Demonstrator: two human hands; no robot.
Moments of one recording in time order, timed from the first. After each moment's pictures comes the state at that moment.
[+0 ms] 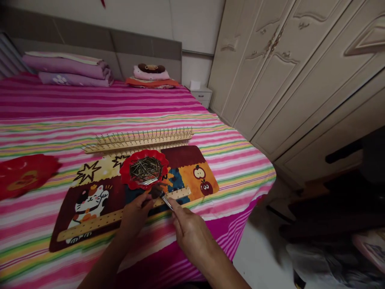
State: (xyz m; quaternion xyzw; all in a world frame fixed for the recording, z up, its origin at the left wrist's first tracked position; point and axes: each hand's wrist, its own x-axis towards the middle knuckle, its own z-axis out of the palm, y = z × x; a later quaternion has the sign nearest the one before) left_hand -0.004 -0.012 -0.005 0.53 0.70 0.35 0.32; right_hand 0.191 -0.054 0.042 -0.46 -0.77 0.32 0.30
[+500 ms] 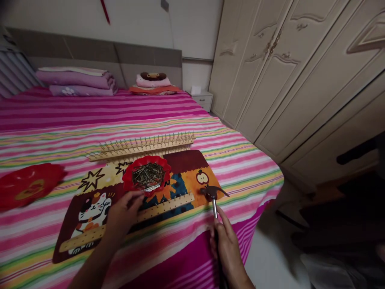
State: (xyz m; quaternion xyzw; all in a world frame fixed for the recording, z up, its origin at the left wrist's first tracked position) left_hand -0.032 0.003 0.021 0.49 0.73 0.38 0.29; right_hand 0.234 -0.068 -0.003 -0.61 -0.24 0.53 0.54
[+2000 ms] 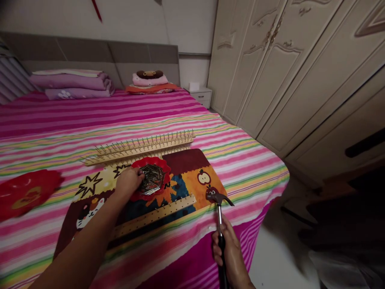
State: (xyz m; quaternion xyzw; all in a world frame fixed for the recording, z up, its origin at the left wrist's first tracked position) left_hand -0.047 0.119 0.038 0.65 0.76 0.06 0.02; right_hand 0.235 -0.061 -0.028 -0.57 -0.14 0.58 0.56
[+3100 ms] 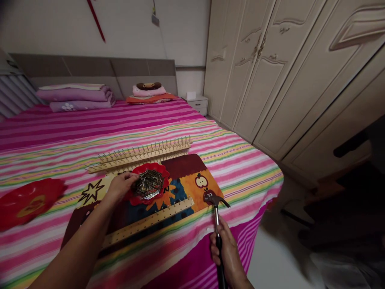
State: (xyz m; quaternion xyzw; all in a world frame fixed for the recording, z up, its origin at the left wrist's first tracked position) left_hand -0.071 0.108 0.049 0.59 0.77 0.20 0.15; right_hand 0.242 -0.067 -0.035 -0.54 -0.15 0.60 0.57
